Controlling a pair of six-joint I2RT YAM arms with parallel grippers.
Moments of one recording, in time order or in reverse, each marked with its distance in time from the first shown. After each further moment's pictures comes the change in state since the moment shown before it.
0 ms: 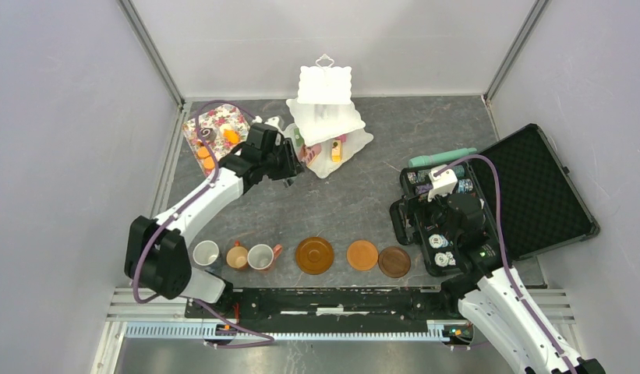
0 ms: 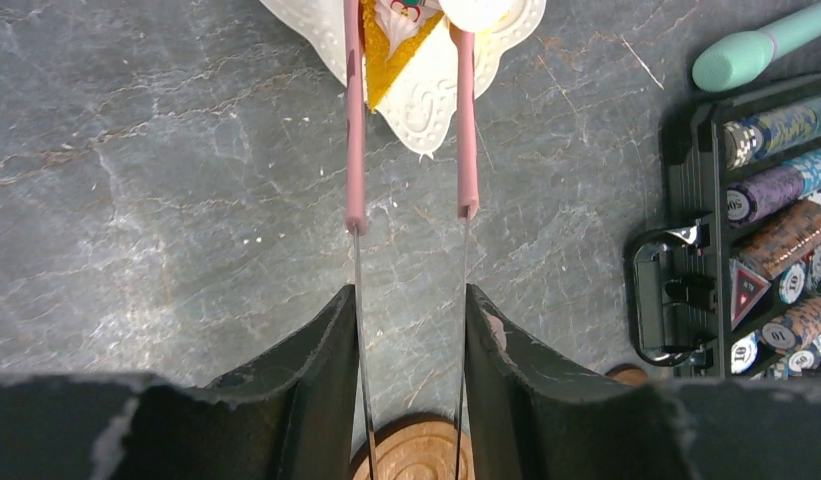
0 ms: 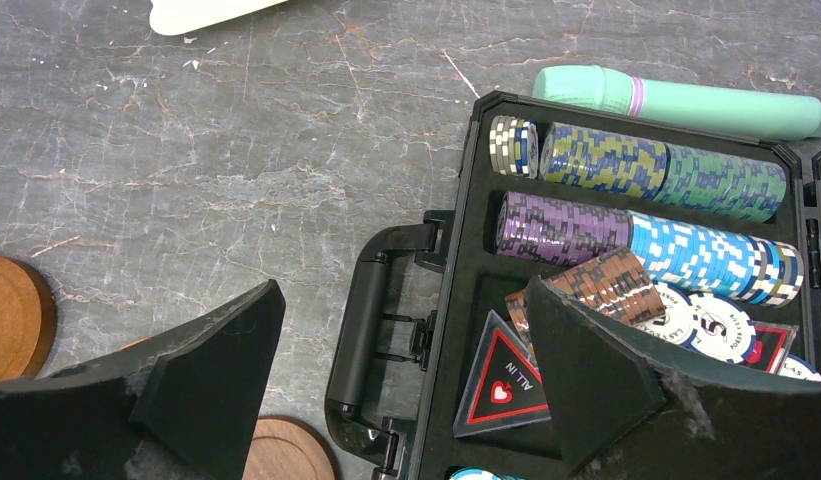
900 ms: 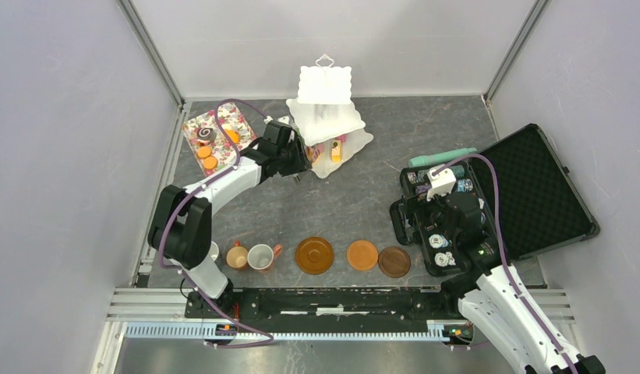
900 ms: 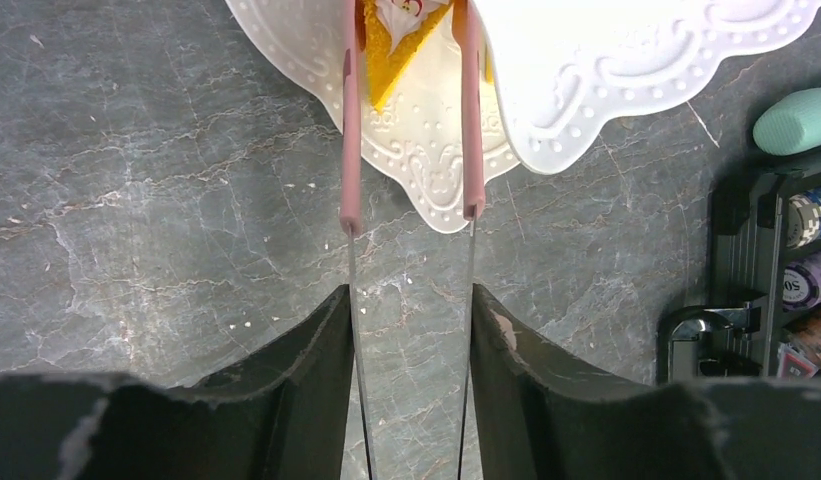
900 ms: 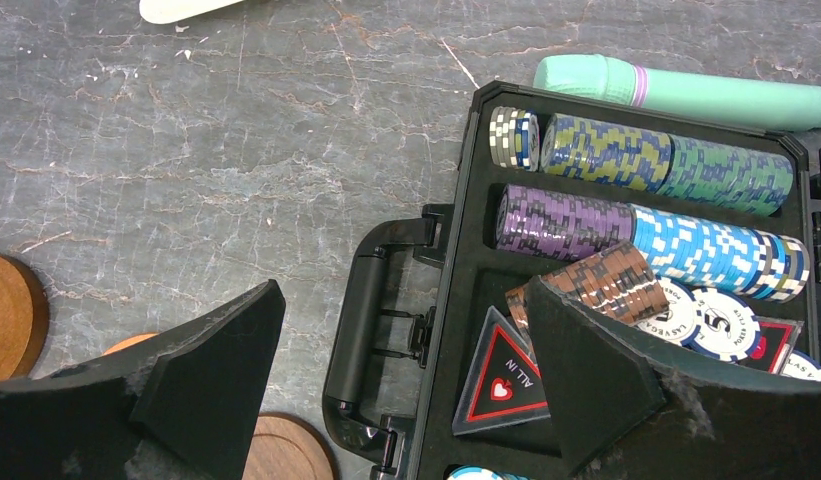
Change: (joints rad) left arm -0.018 0.244 0.064 0.141 -0.048 -0.047; right arm 0.000 0.019 0.000 0.000 0.004 0.000
